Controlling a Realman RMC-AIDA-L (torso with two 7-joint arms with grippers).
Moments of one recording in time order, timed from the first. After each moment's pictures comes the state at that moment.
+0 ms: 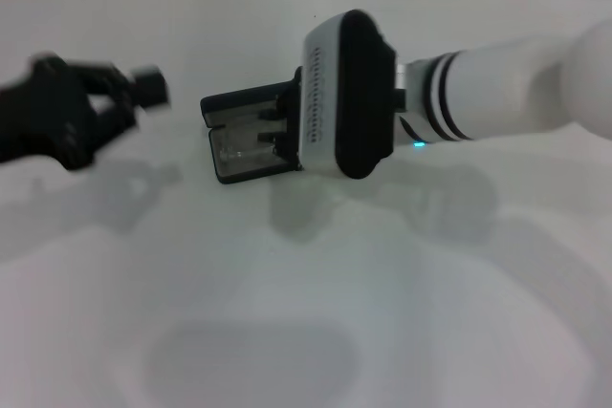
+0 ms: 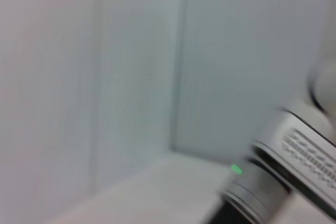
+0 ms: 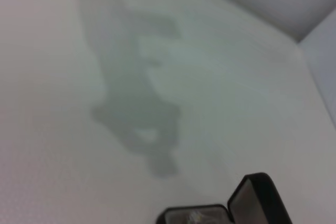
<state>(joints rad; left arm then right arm) -0.23 -2.07 0.79 1.12 1.64 1.76 -1.51 0.79 2.03 -2.09 -1.07 -2.09 -0.55 1.91</state>
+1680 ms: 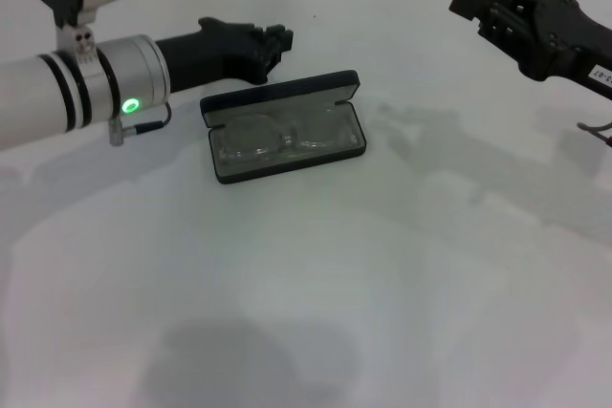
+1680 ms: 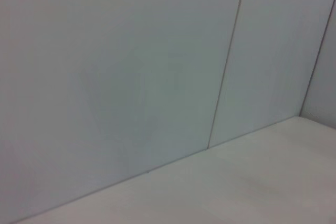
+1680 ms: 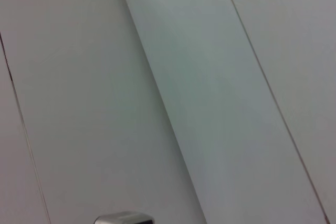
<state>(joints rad) -0.63 -2.09 1.07 0.57 1.58 0.96 -1.40 0.45 2.02 -1.28 -0.60 -0.98 -1.45 1.29</state>
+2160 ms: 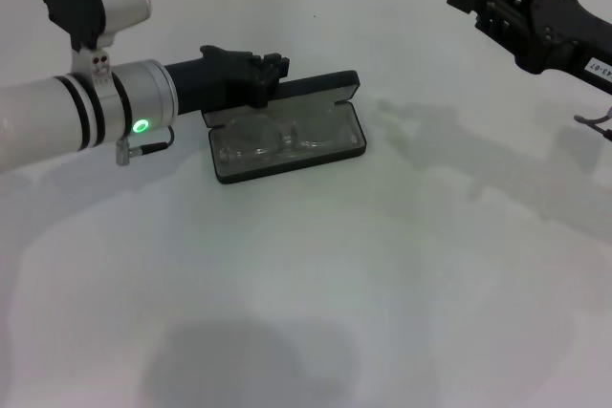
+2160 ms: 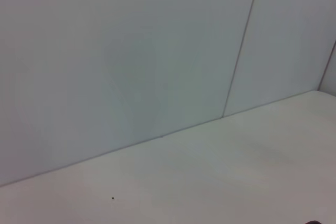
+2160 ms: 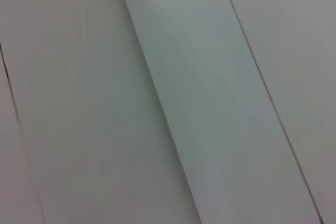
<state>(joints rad) -0.66 -2.09 1.07 0.46 1.57 0.89 -1.37 0.47 2.02 -1.28 -0.60 -0.98 -1.44 1.27</state>
